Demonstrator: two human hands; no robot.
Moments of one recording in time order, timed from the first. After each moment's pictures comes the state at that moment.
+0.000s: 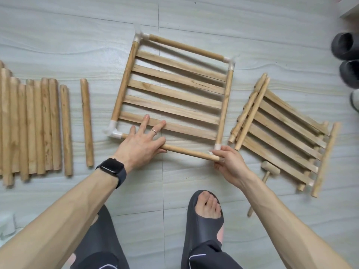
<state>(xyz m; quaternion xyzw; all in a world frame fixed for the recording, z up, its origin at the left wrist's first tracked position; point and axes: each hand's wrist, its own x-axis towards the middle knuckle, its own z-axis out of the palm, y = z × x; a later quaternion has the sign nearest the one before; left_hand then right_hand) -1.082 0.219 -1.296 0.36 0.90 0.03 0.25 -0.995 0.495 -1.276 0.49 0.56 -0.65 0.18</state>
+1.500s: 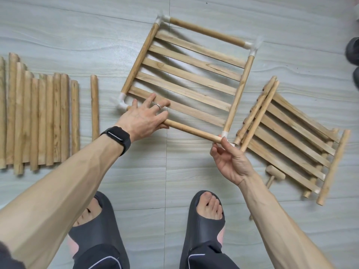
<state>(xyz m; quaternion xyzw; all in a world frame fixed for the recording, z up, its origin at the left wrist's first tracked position) -1.143 0.218 -1.278 0.39 0.90 -0.02 0.20 -1.006 0.488 -1.263 0.40 0.30 -0.85 0.15</state>
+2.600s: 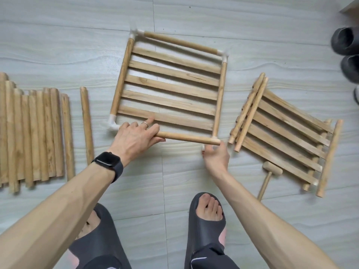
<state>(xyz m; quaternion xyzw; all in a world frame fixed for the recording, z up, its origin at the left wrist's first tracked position) -1.111 0.223 -1.277 0.32 0.93 -0.01 0.20 -1.011 0.458 -1.309 0.45 0.79 -0.41 0.09</state>
